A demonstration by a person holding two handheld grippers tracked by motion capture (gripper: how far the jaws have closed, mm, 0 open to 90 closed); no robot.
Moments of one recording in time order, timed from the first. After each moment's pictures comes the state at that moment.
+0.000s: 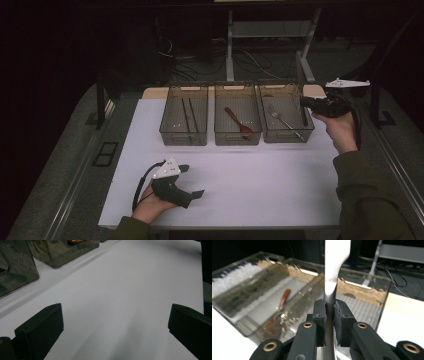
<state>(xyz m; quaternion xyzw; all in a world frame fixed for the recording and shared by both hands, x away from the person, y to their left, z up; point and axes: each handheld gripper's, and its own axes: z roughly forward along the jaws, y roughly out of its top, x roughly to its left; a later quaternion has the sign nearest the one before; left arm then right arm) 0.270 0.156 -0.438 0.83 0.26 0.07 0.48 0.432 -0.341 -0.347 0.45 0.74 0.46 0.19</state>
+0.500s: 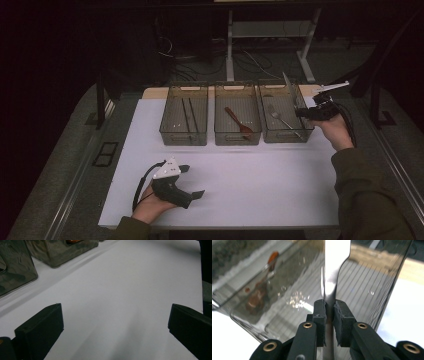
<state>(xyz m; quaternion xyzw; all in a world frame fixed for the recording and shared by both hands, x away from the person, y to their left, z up) 0.270 0.156 -0.438 0.83 0.26 0.07 0.49 0.456 -0.333 -0.378 0.48 0.79 0.36 0.13</state>
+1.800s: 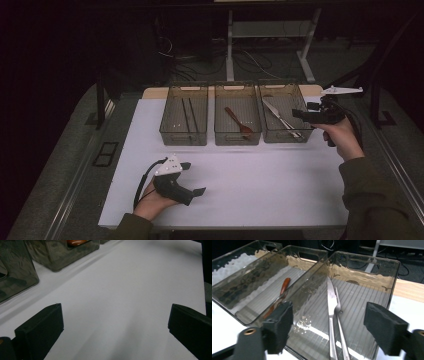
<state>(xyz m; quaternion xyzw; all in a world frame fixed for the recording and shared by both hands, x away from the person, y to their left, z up) 0.277 0.153 -0.435 0.83 0.26 0.07 0.49 0.421 -0.331 -0.362 0.47 0.74 0.45 0.18</state>
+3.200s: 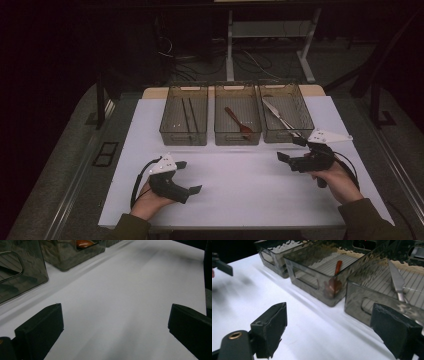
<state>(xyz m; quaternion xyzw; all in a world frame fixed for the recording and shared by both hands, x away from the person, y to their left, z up) 0.277 0.164 -0.435 0.82 0.28 0.07 0.50 0.311 -0.283 -0.404 0.37 0.77 0.49 0.16</state>
